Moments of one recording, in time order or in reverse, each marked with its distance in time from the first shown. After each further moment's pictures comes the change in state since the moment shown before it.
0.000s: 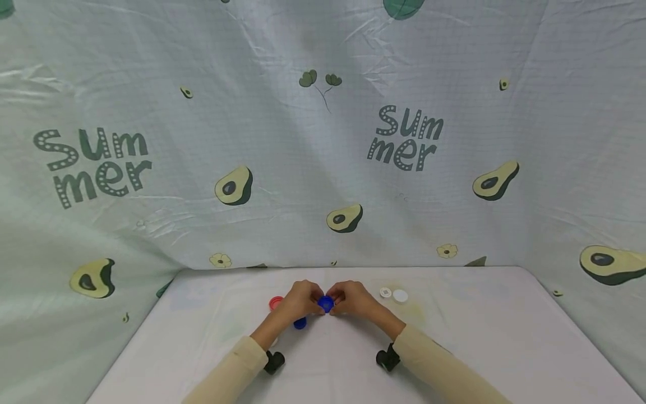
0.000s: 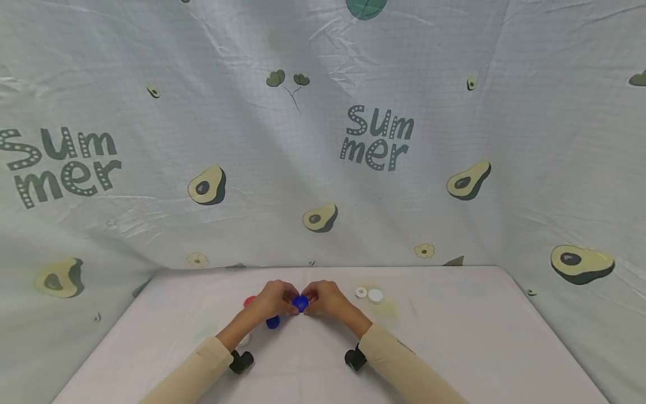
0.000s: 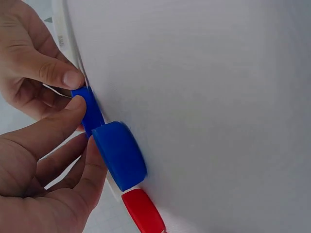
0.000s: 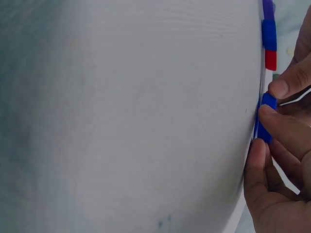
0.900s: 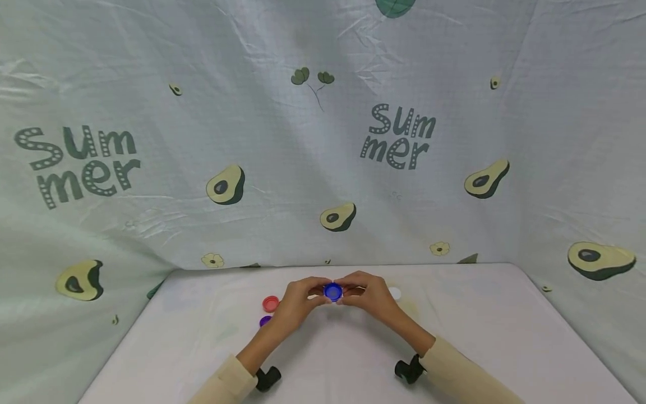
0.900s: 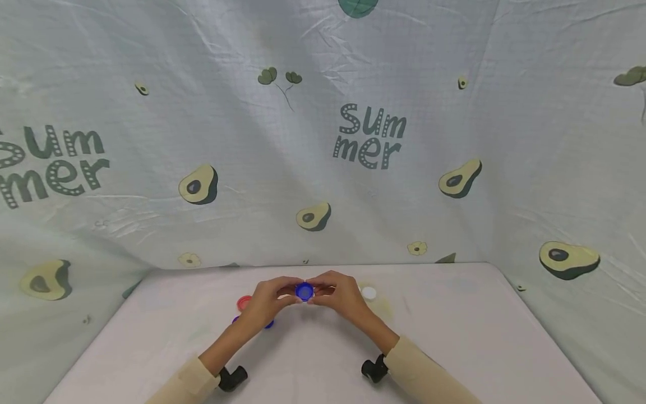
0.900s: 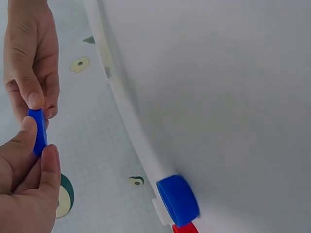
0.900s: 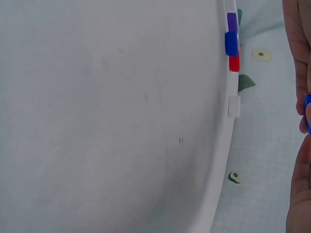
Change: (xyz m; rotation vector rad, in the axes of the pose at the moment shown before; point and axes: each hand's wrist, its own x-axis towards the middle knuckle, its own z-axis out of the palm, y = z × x) left_hand -0.022 0.029 0.010 -0.149 0.214 0.241; right_hand -0.050 -0.003 -0.032 0.248 0.252 -0.170
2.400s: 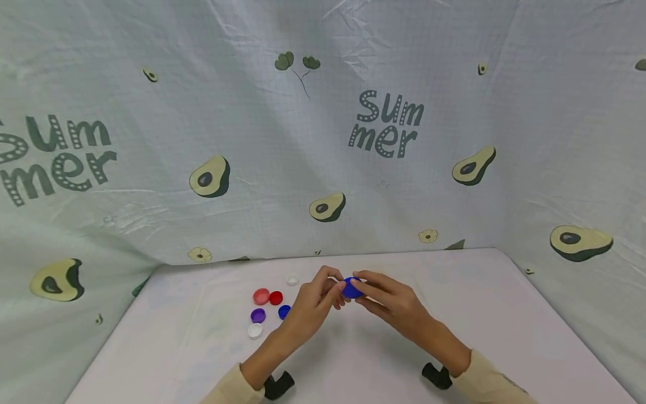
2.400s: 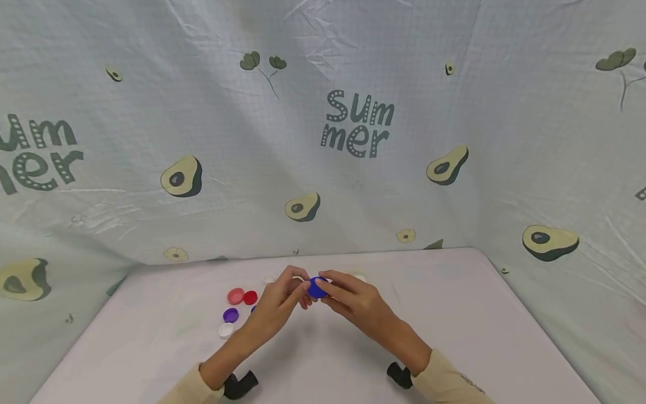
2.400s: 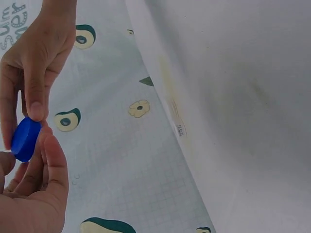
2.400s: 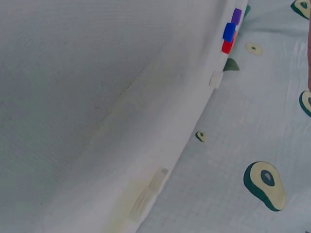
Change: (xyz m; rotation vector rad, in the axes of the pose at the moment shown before) left_hand -0.010 0.058 0.024 -0.232 -0.062 0.018; right_hand -0.053 -0.046 -0.043 -0.561 0.141 -0.861
